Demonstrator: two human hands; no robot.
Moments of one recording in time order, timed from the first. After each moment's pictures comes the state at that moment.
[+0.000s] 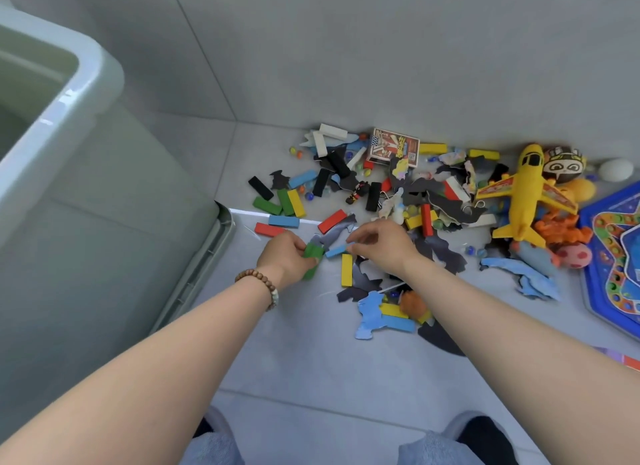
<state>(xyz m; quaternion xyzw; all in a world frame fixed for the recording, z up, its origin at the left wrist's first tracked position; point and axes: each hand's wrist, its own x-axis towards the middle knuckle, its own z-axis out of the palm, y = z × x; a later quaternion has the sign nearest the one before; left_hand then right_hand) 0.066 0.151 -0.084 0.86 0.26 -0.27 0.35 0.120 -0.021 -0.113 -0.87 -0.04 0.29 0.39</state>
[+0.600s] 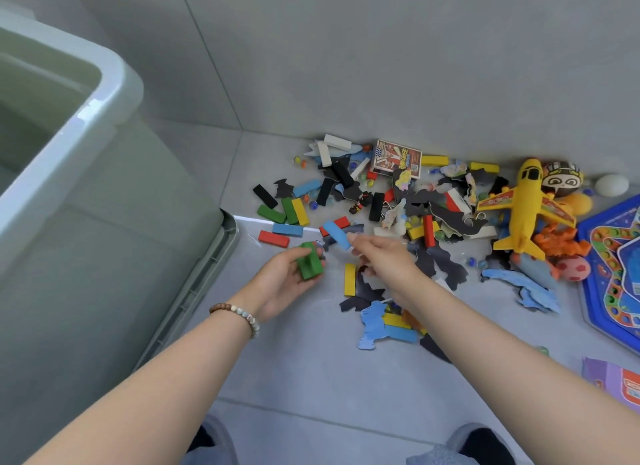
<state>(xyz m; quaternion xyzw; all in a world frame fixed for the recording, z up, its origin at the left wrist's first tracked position) 0.049 0.161 -0.085 0.40 0.39 -0.23 0.80 0.100 -0.005 -0.087 -0.73 0.16 0.31 0.59</state>
